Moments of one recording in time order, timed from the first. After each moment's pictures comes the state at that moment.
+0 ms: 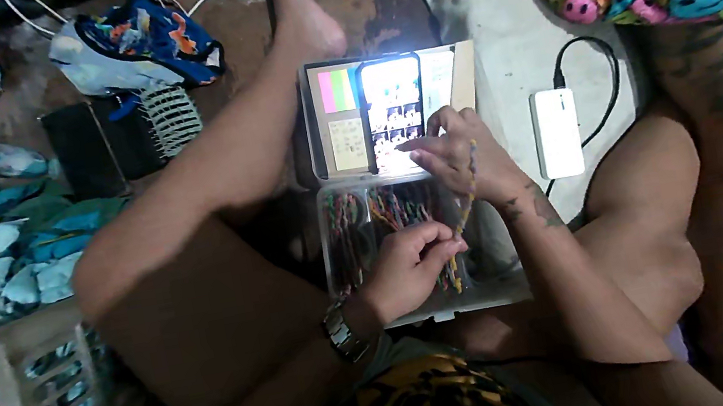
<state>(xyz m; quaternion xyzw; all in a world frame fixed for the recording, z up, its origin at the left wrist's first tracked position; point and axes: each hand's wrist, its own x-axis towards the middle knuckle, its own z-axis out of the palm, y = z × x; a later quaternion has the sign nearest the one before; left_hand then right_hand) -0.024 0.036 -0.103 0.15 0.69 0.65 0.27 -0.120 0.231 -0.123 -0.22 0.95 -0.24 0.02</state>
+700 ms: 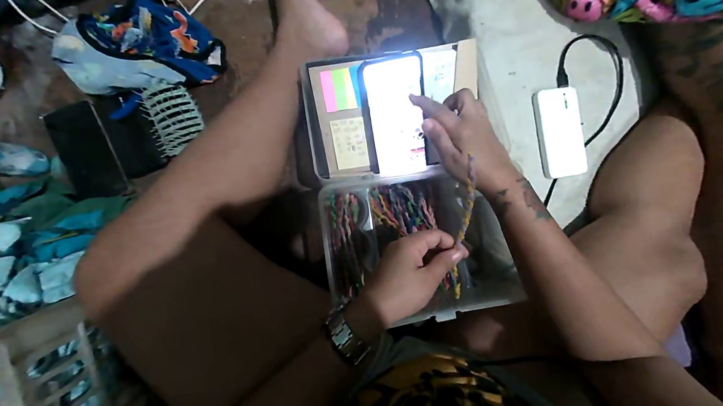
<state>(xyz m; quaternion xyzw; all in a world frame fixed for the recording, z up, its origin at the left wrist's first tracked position) -0.022 0.035 -0.105 0.12 0.67 0.63 0.36 -0.130 0.227 -0.133 -0.11 0.96 -0.27 -0.01</state>
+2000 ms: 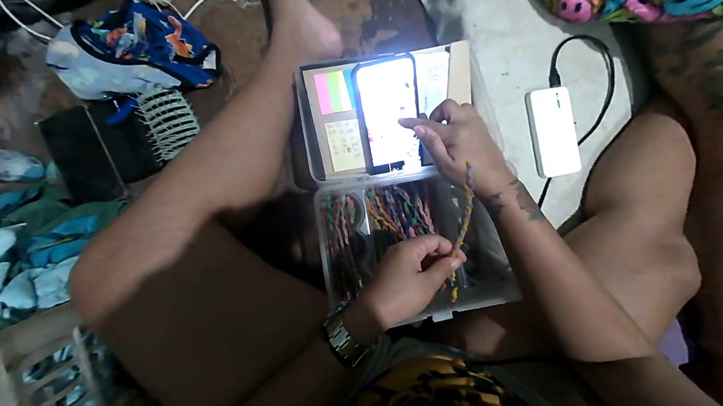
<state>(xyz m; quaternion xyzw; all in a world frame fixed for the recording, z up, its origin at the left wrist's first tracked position) -0.020 0.037 -0.105 0.13 0.67 0.62 0.38 -0.127 0.230 -0.137 -0.15 0.95 -0.26 -0.03</state>
